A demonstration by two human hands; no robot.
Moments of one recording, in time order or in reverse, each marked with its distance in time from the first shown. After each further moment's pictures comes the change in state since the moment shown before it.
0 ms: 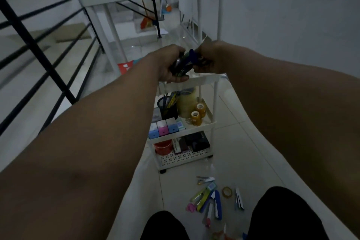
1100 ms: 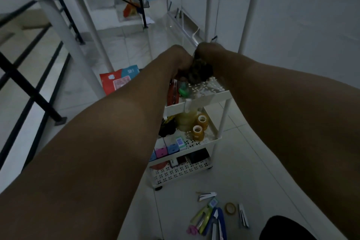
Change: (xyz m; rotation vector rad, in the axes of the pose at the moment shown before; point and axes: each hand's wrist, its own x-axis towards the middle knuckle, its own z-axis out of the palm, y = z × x) left_hand 0.110 0.036 -0.012 0.506 0.103 0.075; right_hand 0.132 -0.026 0.029 -0.616 0.228 -0.032
